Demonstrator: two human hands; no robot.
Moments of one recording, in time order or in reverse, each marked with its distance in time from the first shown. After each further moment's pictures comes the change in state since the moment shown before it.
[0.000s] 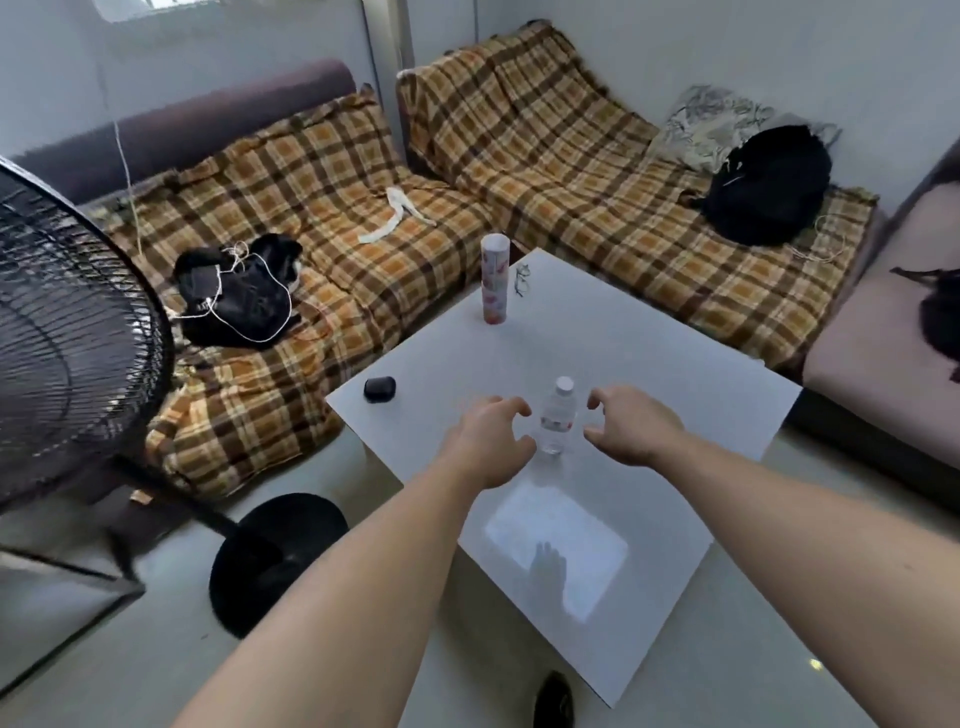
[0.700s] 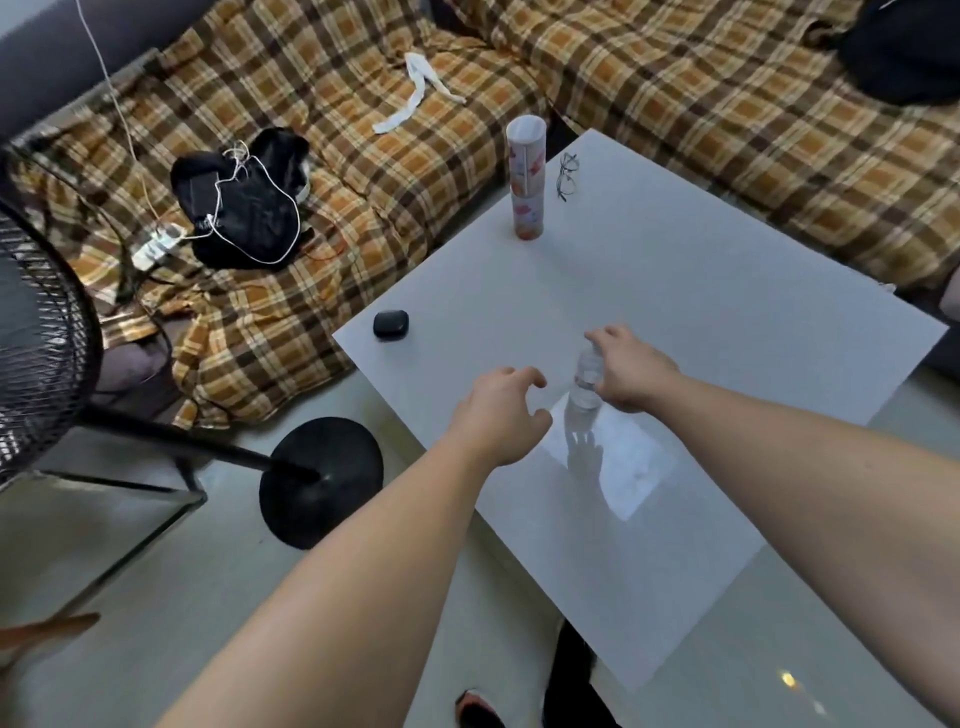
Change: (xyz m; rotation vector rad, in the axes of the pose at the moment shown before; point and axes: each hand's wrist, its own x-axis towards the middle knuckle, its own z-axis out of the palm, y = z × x) left_hand 0.087 -0.027 0.050 0.014 -0.107 -0.174; right_hand 0.155 0.029 0.087 0.025 -0.238 -0.089
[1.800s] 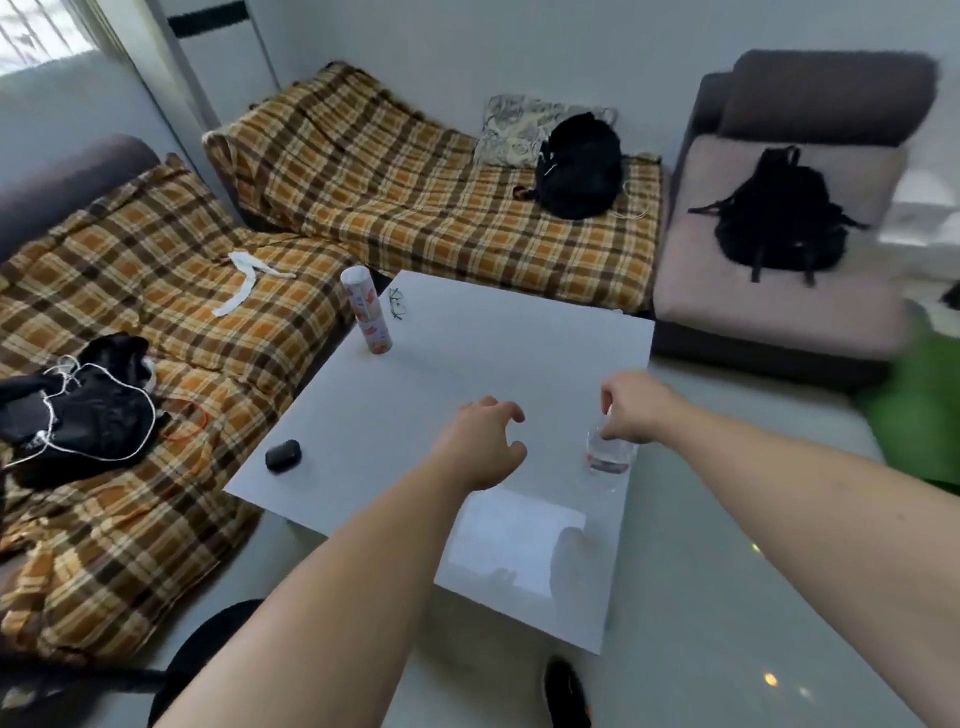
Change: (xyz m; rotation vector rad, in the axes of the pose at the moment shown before) left_hand -0.106 0.078 -0.010 0.227 -0.085 0.561; right_hand -0.253 0.036 -0.043 0.093 0.236 0.407
